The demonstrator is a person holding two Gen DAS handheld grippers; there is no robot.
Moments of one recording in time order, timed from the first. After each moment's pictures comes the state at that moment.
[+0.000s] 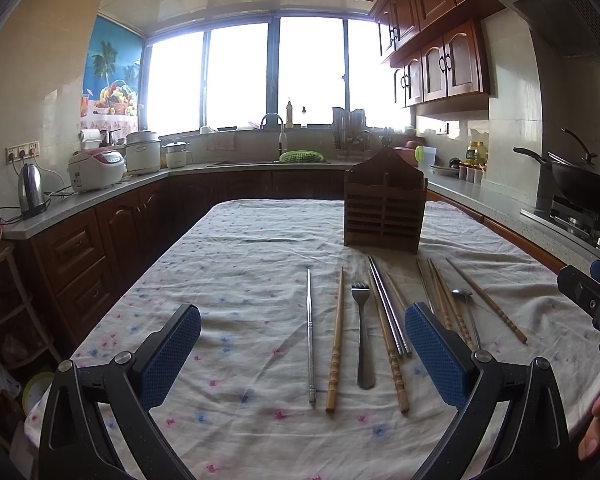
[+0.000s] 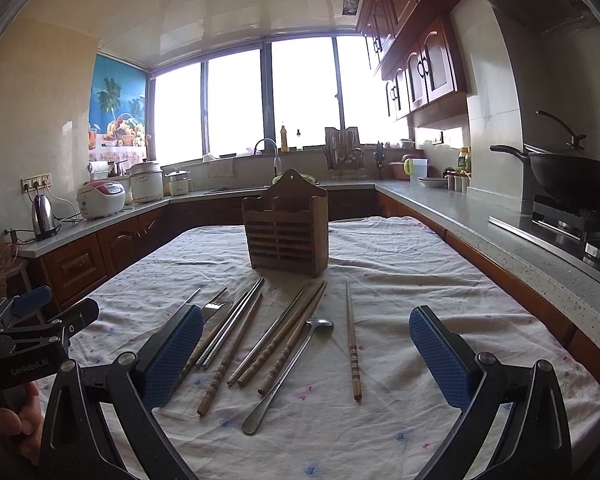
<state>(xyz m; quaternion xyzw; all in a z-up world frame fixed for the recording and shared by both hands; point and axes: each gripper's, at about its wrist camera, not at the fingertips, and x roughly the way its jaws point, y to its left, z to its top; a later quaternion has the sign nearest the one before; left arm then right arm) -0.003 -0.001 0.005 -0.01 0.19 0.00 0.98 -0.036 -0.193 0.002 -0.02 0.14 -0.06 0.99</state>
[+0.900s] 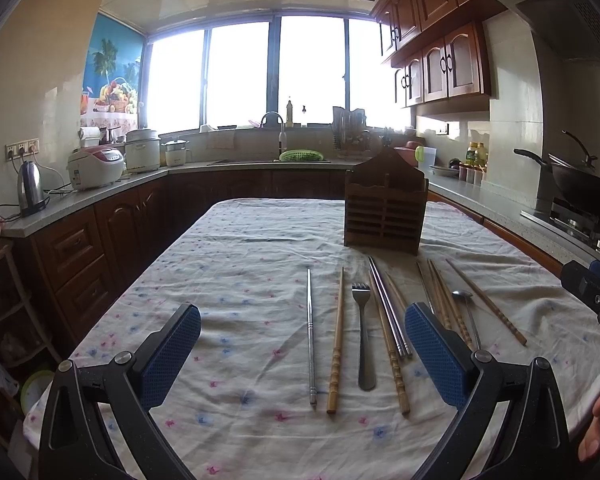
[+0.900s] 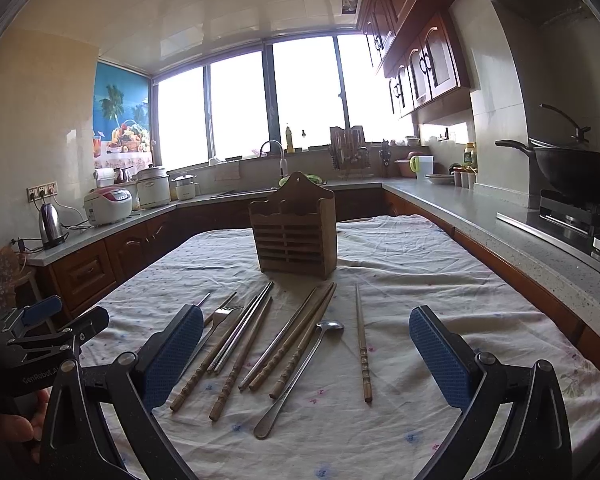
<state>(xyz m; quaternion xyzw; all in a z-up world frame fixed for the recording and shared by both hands) 0.002 0.002 0.003 -0.01 0.19 0.00 0.98 -0.034 -0.191 0.006 0.00 0.14 -0.05 0.99</state>
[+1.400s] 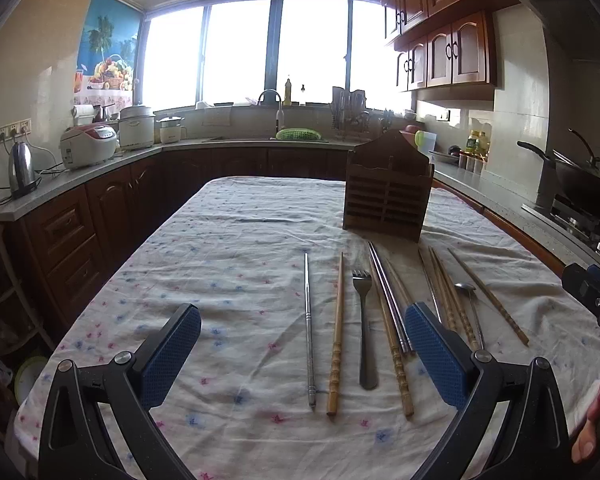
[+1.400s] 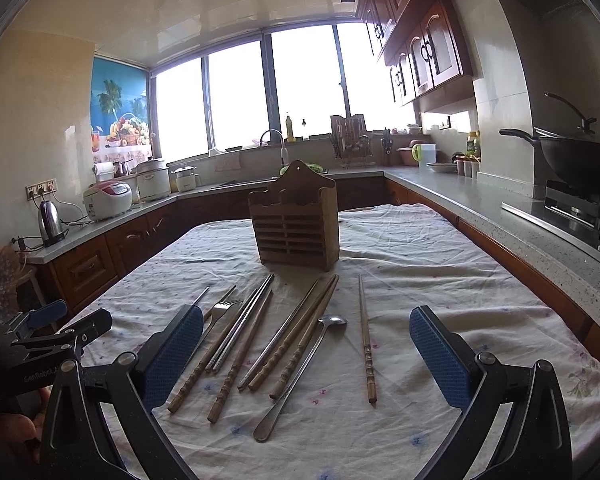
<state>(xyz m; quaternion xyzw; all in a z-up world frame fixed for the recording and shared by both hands) 0.027 0.012 0.004 -0.03 0.23 -0.01 0.97 -0.020 -0.194 0.003 0.00 0.17 -0.05 0.98</state>
